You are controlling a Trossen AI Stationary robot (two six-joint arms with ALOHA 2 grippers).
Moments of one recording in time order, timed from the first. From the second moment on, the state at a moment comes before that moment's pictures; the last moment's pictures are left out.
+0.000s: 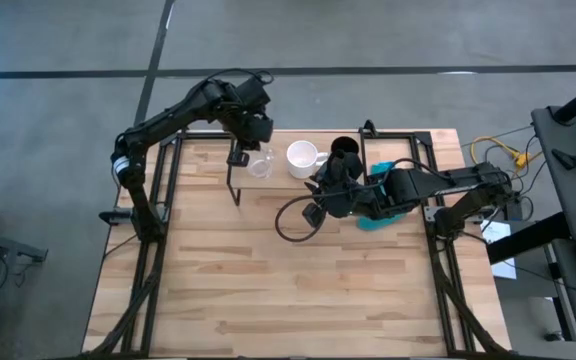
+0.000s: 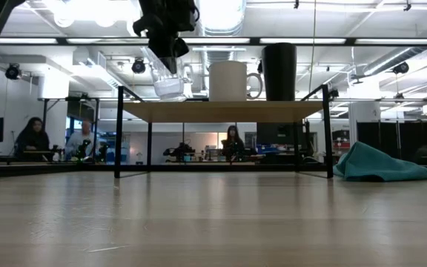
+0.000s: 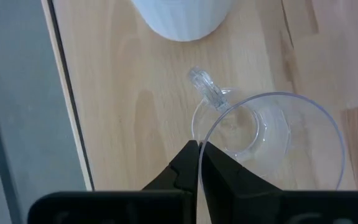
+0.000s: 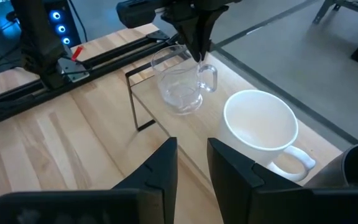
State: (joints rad) left arm 0.53 1.77 1.97 -1.39 0.14 0.76; right arm 0.22 1.62 1.75 -0.89 0.71 0.54
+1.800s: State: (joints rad) left arm 0.50 1.76 1.92 -1.24 0.12 0.74; right arm 0.22 1.62 1.75 -0.89 0.70 0.52
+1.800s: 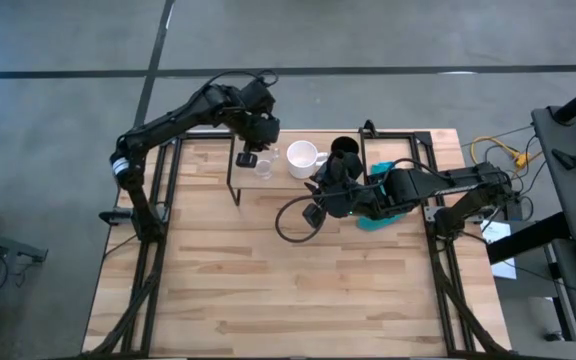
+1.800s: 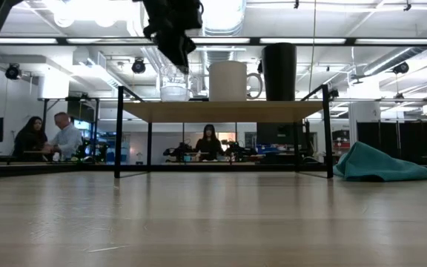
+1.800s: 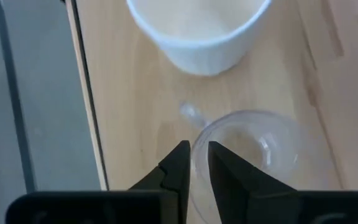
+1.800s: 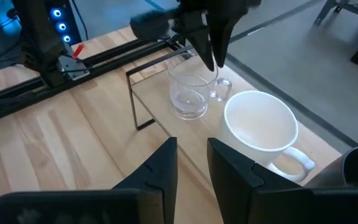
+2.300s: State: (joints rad) left arm 0.33 1.54 2.00 -1.29 0.11 0.34; right arm 0.23 1.50 1.75 -0.89 0.70 0.51
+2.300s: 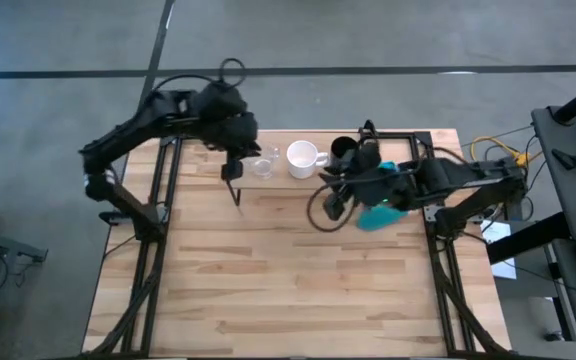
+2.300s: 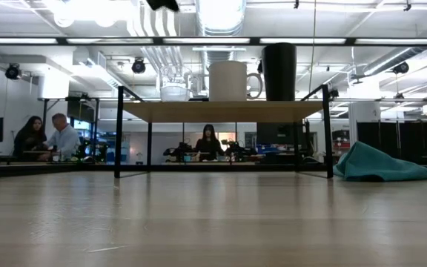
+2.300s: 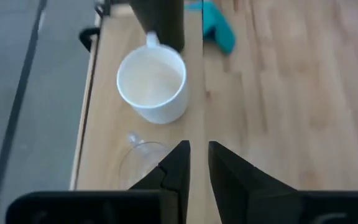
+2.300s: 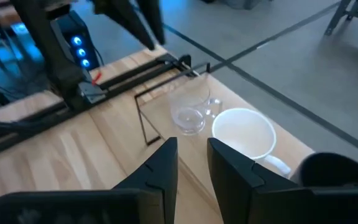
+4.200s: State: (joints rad) left arm 0.32 0.54 0.87 -0.39 0.14 -0.45; right arm 0.50 0.53 0.83 -0.59 0.78 0.54
